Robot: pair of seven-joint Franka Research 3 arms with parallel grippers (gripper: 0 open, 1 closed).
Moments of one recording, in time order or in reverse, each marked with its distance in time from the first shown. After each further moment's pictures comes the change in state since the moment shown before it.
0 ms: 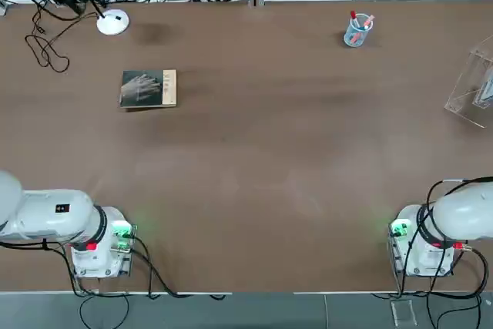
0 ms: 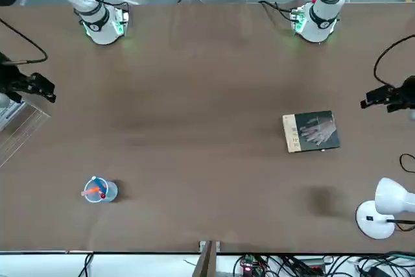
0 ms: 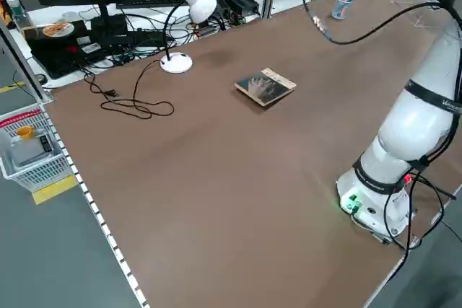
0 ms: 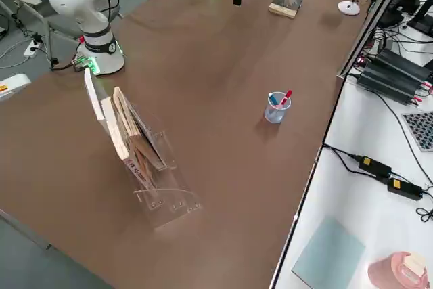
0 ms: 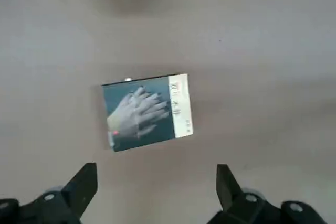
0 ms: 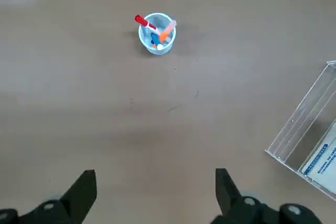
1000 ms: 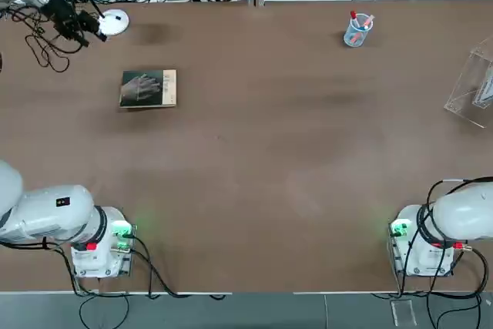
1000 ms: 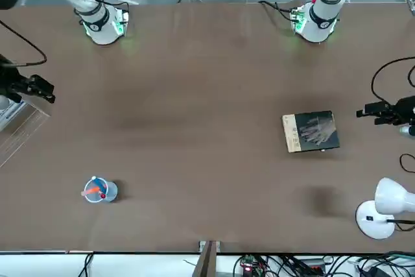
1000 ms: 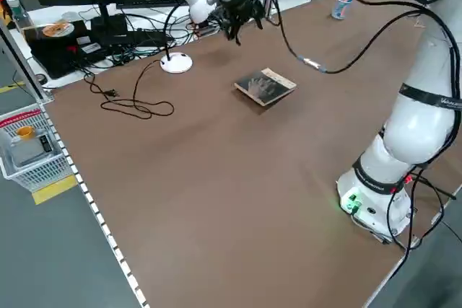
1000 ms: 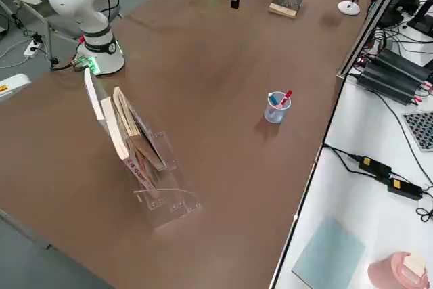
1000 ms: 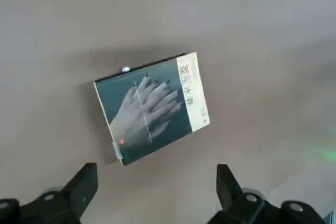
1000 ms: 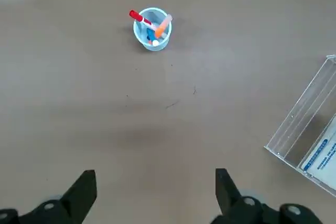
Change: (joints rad) left arm 0.153 0.148 0.002 -0.122 -0.127 0.061 0.395; right arm -0.007 0.000 -0.001 -0.024 0.000 0.003 0.004
